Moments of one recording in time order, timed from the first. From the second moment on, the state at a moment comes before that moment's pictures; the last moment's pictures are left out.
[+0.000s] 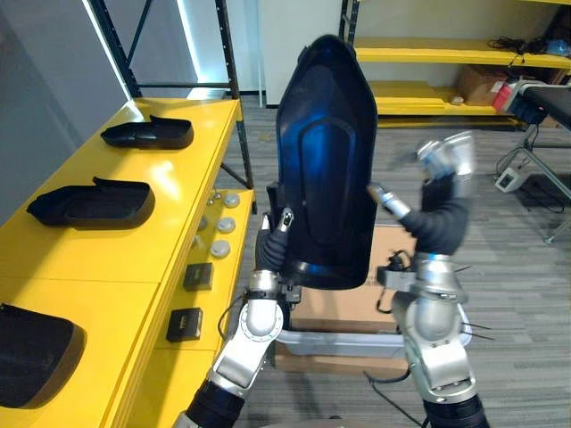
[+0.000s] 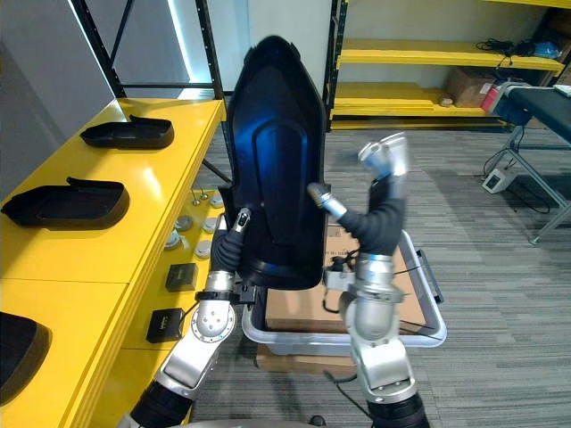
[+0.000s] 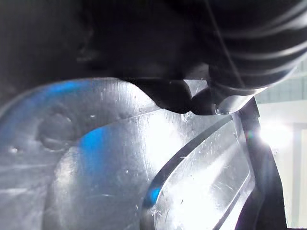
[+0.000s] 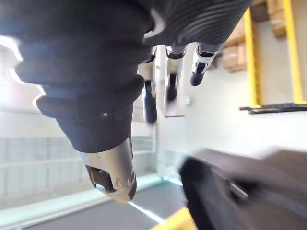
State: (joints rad) left arm 0.03 0.04 -0.32 -0.11 0.19 -0.13 0.42; right arm -0.09 -0.13 -0.22 -0.58 0.00 -0.31 -0.49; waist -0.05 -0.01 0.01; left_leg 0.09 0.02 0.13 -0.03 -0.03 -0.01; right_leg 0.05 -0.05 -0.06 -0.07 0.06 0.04
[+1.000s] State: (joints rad) left arm 0.24 0.05 -0.11 -0.24 0.17 -0.17 0.41; right arm 0.33 -0.01 -0.25 0.82 0.14 -0.12 -0.17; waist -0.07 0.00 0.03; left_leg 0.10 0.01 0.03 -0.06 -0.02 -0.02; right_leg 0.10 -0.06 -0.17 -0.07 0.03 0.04
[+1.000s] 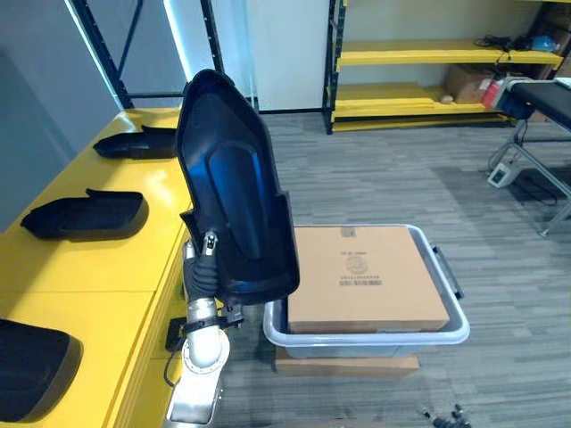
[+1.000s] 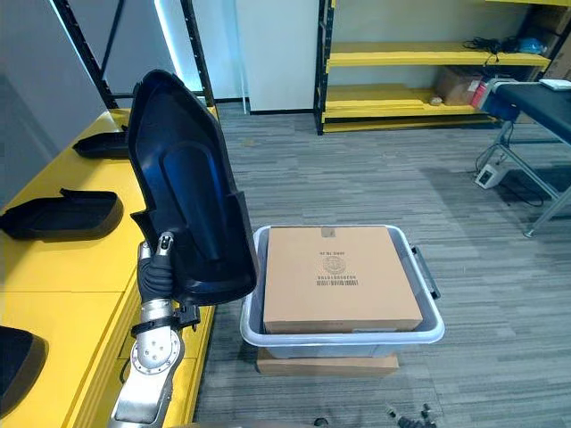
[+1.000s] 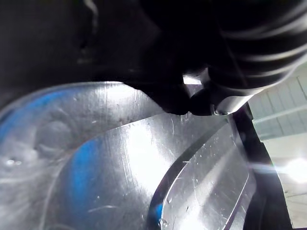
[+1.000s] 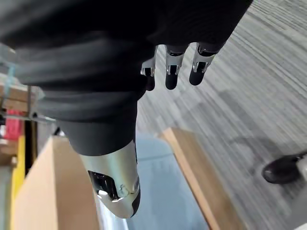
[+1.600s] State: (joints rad) left arm 0.18 0.03 -0.28 -0.31 0.17 -0.20 0.42; right arm 0.13 -0.06 -0.17 0.95 0.03 -0.11 -0.21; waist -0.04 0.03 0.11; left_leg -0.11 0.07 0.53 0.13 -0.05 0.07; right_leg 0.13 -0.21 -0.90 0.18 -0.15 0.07
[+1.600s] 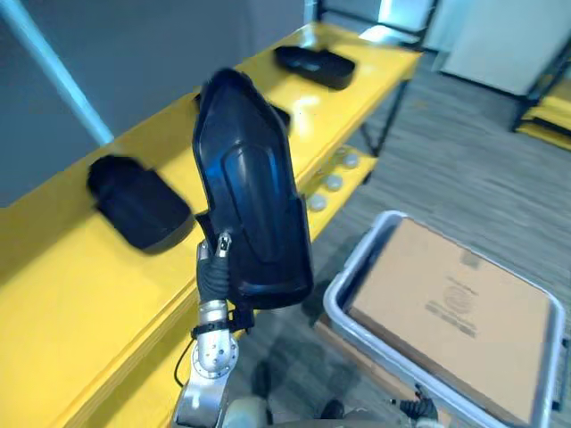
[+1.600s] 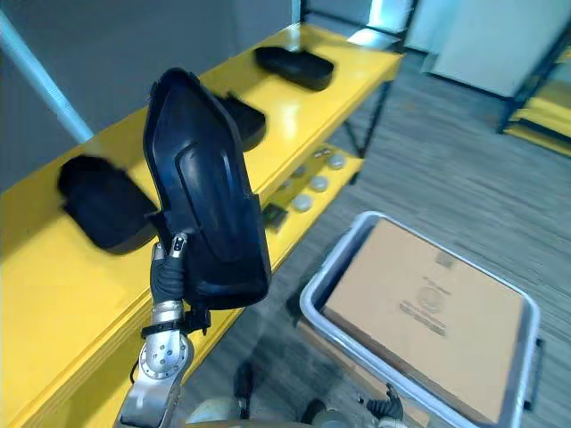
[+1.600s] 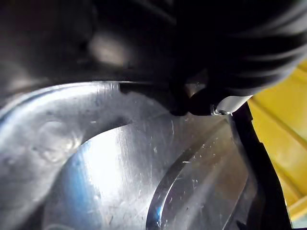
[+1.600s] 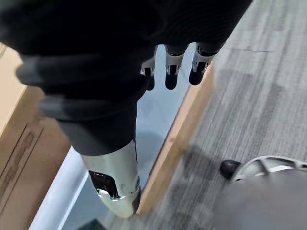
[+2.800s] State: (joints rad) left arm 0.17 0.00 -0.32 -0.19 0.19 -0.20 0.44; right arm 0.23 -0.05 -0.19 1.01 0.03 -0.07 -0.22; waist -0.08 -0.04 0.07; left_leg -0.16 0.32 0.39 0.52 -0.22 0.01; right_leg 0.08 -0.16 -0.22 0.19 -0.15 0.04
